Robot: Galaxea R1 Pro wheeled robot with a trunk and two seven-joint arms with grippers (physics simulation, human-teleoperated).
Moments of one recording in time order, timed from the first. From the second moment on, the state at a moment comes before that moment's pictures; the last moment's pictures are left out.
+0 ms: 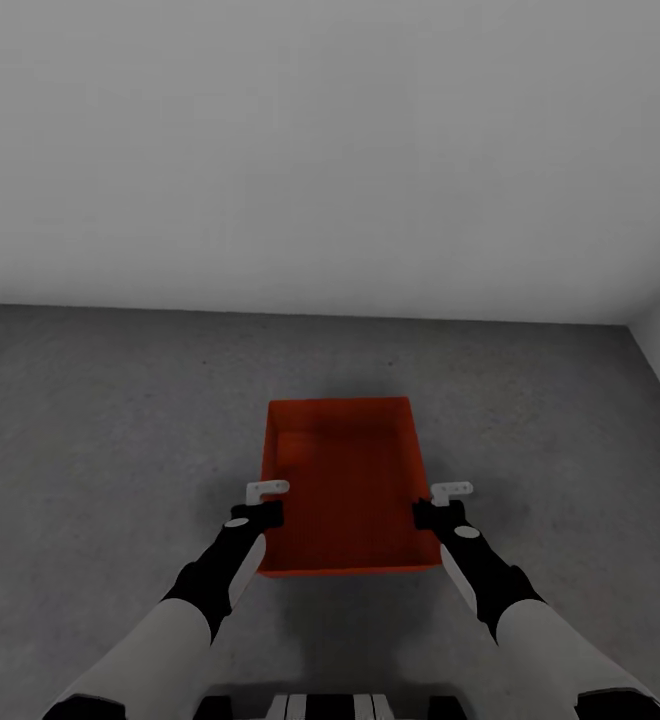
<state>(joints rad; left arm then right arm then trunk) -0.72 -0.17 -0.09 -0.58 0.12 0.22 0.23 -0.72 0.01 0.08 -0.51 0.00 0.06 -0.07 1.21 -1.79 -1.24</state>
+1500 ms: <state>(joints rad) -0.72 -0.17 -0.09 -0.58 0.12 0.22 0.23 -0.72 0.01 0.08 -0.51 0.00 0.06 -0.07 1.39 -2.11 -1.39</state>
